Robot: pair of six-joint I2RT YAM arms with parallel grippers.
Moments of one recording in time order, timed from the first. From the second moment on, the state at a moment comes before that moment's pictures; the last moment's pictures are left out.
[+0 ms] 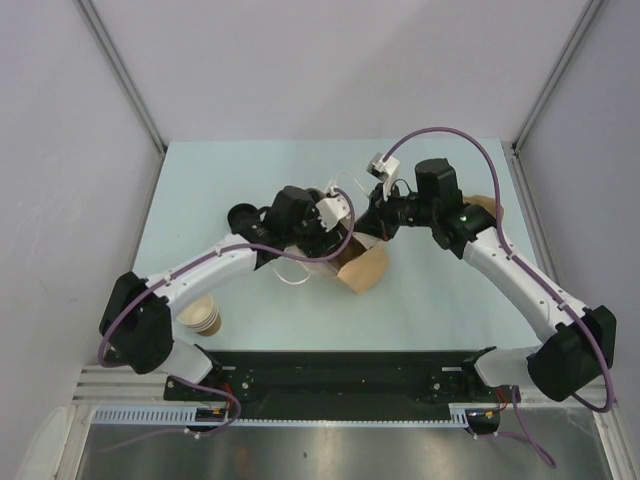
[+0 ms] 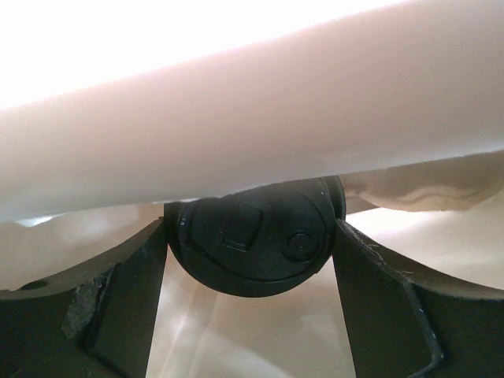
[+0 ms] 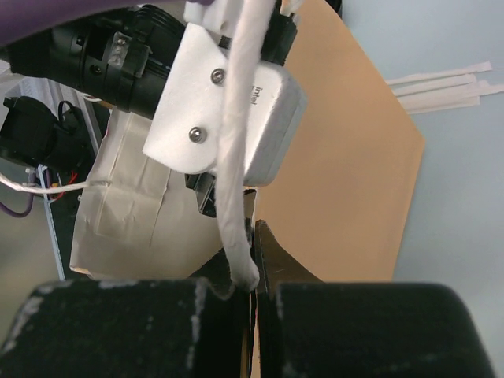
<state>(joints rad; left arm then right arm) -0.69 1.46 1.09 -0.27 0.06 0.39 0.51 1.31 1.21 -0.37 -0.66 -0.04</state>
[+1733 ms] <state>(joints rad) -0.64 1.91 1.60 -0.56 0.12 0.35 0.24 1.56 1.35 -0.41 -0.93 -0.16</state>
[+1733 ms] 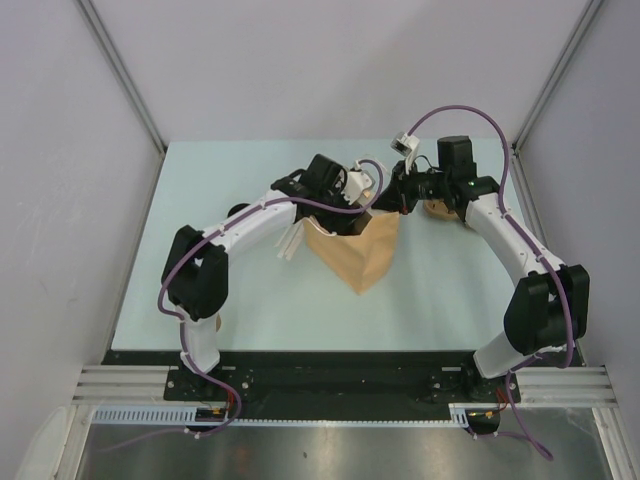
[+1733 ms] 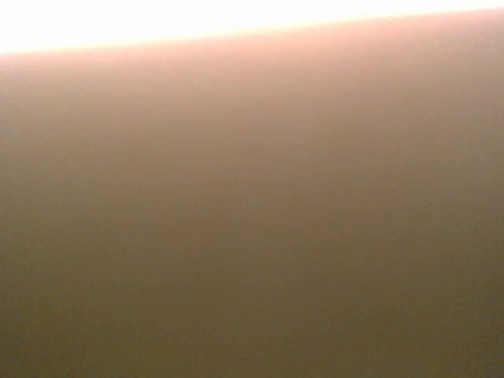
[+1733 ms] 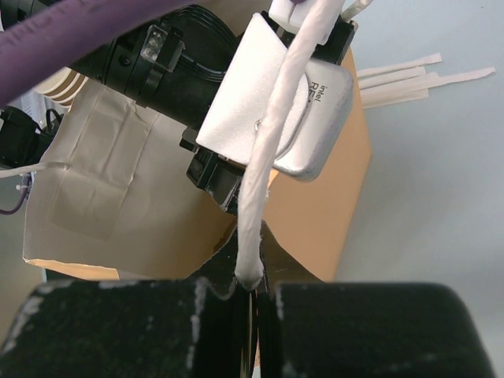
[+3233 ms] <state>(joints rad) -0.63 1.81 1.54 -0.55 0.17 0.29 0.25 1.58 1.37 -0.40 -0.89 -0.18</state>
